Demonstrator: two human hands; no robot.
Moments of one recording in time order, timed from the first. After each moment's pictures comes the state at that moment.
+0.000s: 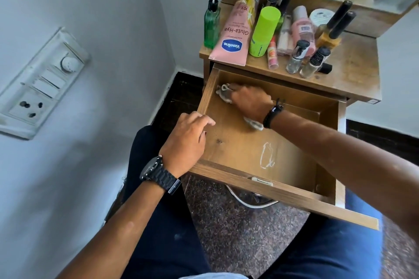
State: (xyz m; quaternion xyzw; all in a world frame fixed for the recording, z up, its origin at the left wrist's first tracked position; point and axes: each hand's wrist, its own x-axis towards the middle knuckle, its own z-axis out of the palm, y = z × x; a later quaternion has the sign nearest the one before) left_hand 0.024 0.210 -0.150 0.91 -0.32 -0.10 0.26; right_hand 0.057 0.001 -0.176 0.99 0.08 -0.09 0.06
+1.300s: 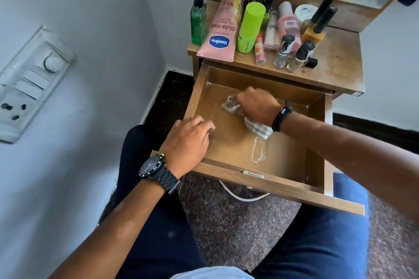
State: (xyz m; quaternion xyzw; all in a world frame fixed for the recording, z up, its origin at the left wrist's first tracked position) left_hand 0.016 0.197 -0.153 0.91 -0.37 -0.09 0.17; right_hand 0.020 -0.010 -0.148 0.99 0.00 -0.15 0.00
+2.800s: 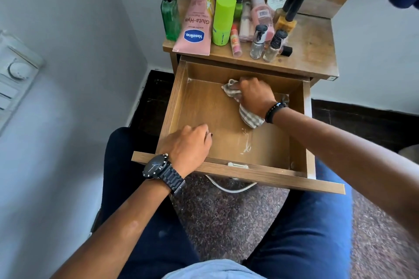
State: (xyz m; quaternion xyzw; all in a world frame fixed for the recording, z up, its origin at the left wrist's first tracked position) left_hand -0.005 0.166 -0.153 0.93 -0.31 -0.14 0.12; right_hand 0.006 -0.044 -0.167 0.98 -0.16 -0.08 -0.03
